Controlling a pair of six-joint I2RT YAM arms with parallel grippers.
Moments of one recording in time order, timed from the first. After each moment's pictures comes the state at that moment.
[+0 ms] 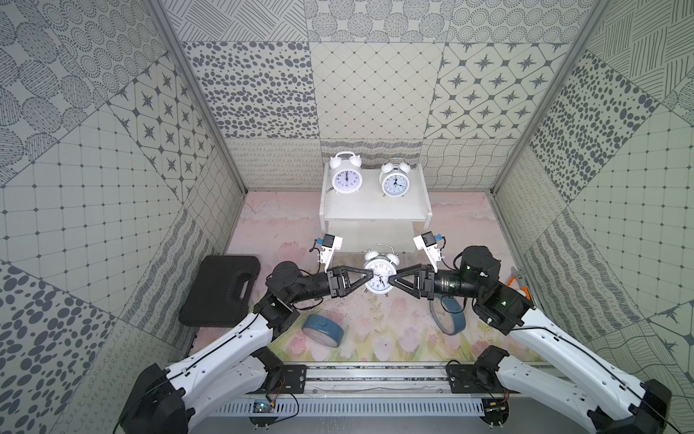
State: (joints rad) left arm -0.67 0.90 0.49 0.56 0.77 -1.12; right arm 0.68 0.86 0.75 -0.08 -0.68 0.74
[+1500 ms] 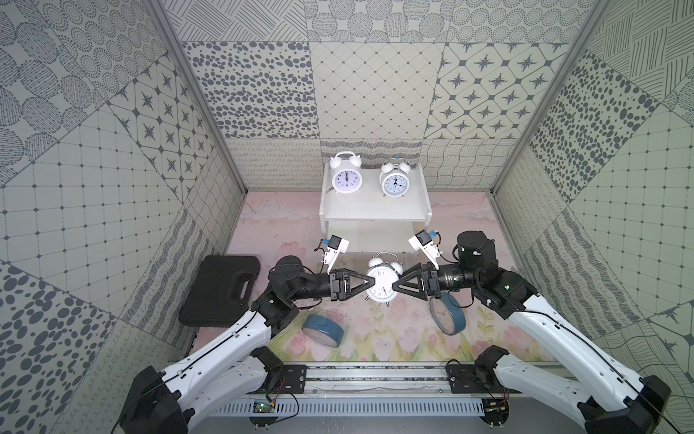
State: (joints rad) left arm -0.67 0.90 0.55 0.41 0.88 -1.04; right arm 0.60 0.95 0.92 -0.39 -0.93 0.51
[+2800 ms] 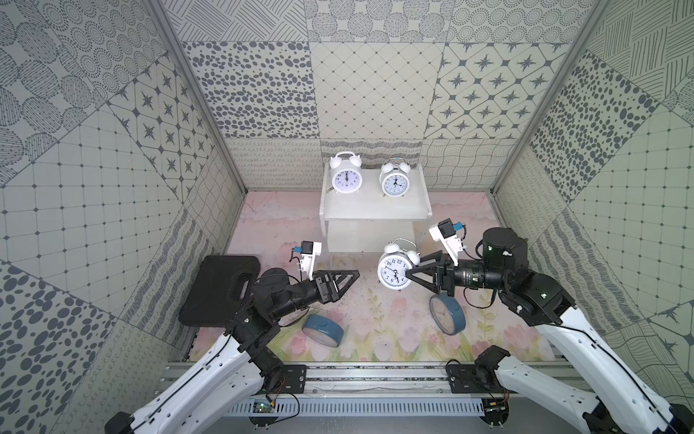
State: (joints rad) left arm -0.66 0.61 0.54 -0.05 0.40 -0.91; right arm 0.59 0.87 1.14 -0.62 -0.67 0.31
